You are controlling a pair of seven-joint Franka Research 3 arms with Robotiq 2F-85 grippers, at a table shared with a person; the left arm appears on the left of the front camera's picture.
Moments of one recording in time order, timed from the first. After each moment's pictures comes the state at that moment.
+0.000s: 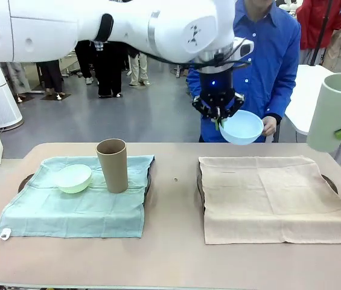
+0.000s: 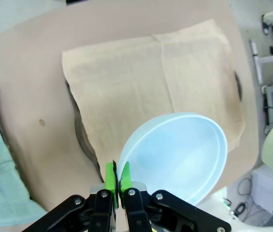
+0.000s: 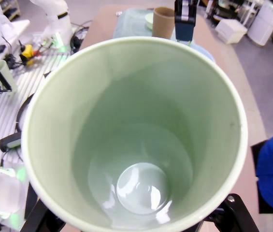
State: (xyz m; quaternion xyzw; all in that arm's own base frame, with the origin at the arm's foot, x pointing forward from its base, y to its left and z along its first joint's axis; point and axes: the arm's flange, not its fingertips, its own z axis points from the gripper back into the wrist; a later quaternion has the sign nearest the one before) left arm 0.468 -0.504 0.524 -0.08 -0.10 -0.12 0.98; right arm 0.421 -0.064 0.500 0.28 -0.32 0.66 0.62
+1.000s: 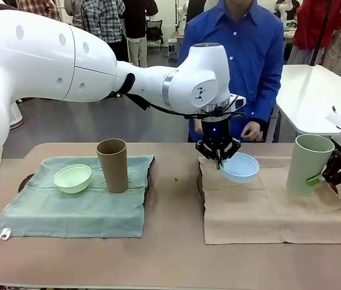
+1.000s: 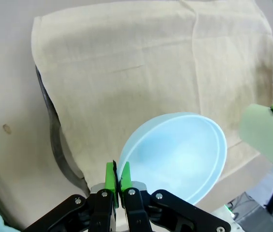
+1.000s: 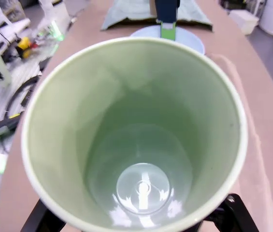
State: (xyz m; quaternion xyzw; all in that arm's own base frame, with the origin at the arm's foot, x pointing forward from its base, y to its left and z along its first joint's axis) left arm 0.496 -0.521 0.405 -0.09 -0.02 -0.10 0.99; right arm 0.471 -0.077 0.335 0.34 -0.30 0.64 0.63
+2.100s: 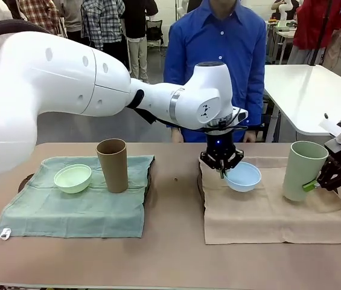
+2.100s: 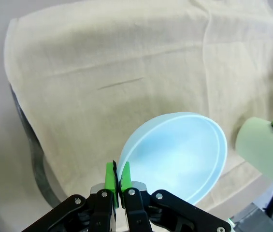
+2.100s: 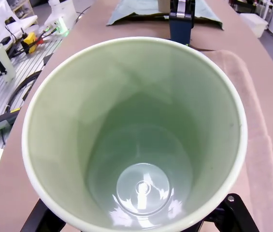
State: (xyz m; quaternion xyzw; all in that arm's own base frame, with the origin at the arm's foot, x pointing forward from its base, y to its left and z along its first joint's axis) left arm 0.508 -0.534 0.357 -0.10 -0.02 -0.10 0.99; right arm 0.481 -0.070 0.306 0.35 -0.29 0.65 0.61
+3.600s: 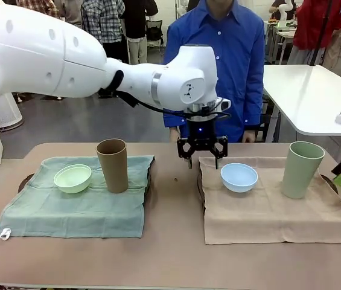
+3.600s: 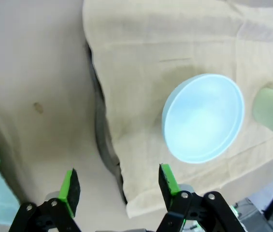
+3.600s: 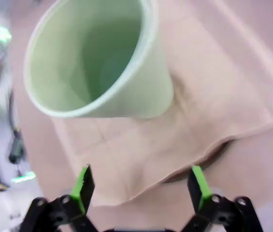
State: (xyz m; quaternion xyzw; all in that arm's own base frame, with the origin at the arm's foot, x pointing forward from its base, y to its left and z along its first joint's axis) left arm 0.501 -0.480 0.406 -0.05 0.01 -0.06 1.00; right arm 0.469 -0.119 0.374 0.23 -0.10 0.44 0.86
